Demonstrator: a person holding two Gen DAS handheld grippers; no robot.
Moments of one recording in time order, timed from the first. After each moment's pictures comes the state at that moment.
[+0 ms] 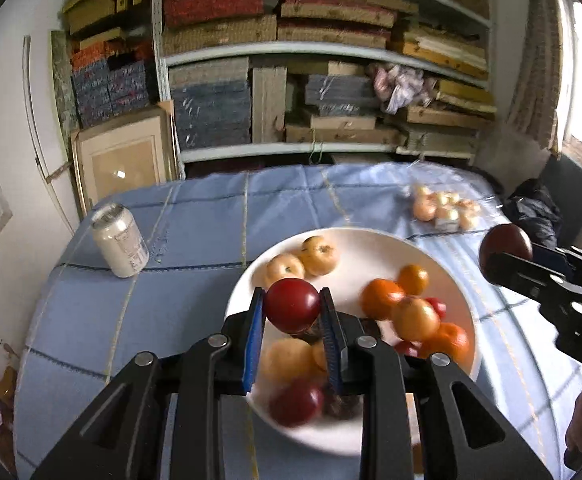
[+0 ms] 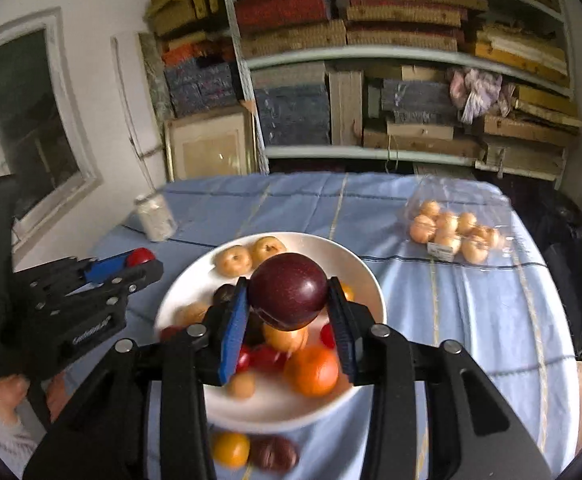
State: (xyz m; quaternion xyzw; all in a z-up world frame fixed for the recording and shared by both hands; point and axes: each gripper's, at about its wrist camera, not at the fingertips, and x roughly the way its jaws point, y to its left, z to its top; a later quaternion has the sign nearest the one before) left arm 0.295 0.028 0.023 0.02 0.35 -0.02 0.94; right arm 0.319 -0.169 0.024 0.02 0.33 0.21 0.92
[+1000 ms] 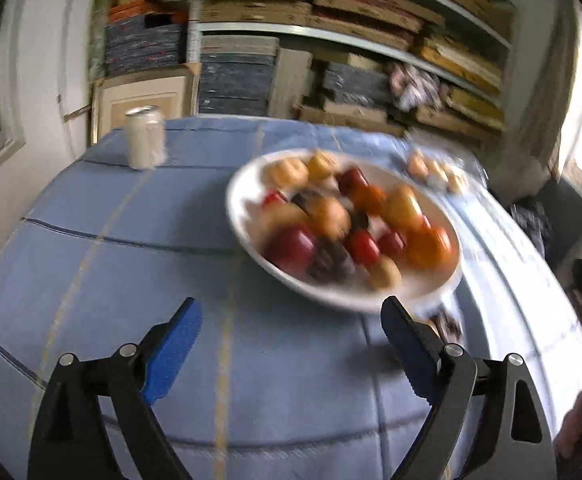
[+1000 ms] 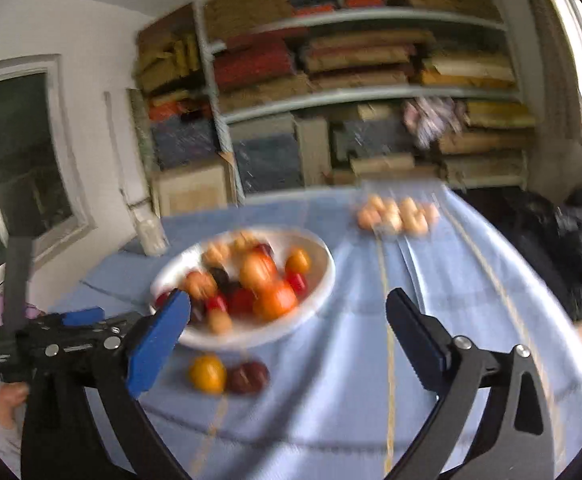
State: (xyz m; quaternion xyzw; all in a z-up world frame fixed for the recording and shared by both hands) left arm 0.181 0.024 -0.033 -0.05 0.35 -0.02 0.93; right arm 0.183 -0.245 -0.030 0.07 0.26 0.15 0.95
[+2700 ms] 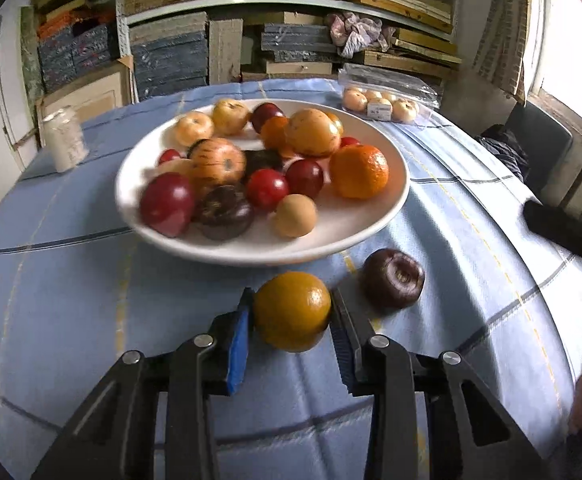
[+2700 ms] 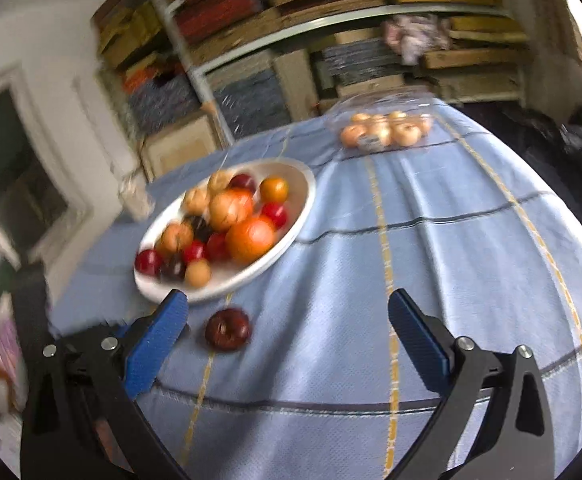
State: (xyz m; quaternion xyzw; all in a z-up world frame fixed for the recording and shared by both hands) left arm 0.194 -0.027 -0.067 0.02 0.40 -0.08 0.91; right arm 0.200 -0.241 -0.054 0.08 0.34 0.18 0.92
